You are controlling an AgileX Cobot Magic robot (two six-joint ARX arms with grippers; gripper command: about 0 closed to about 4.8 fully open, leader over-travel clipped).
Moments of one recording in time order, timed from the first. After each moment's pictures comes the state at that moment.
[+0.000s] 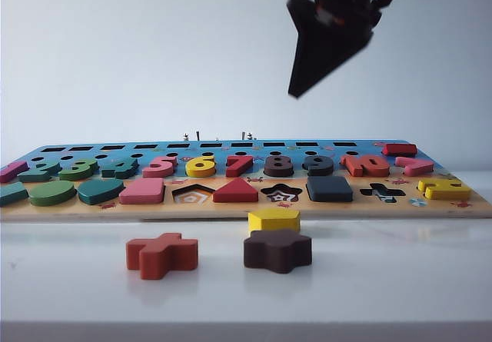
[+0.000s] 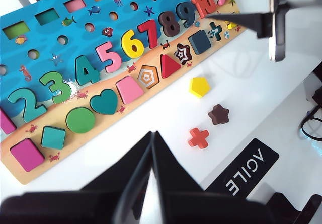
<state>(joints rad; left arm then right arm) -0.35 0.81 1.12 -1.14 0.46 0.06 0.79 1.29 1.03 -0.50 0.18 -0.52</state>
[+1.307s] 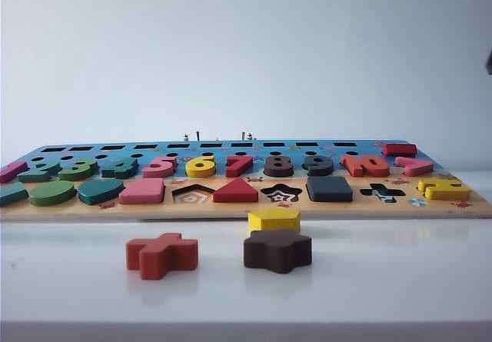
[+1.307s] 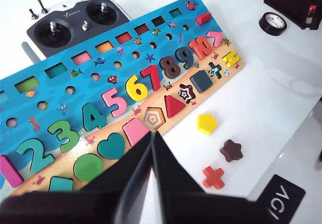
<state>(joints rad) -0.35 0.65 0.89 -0.82 0.48 0.07 0.34 0.63 0.51 -0.31 0.17 0.11</state>
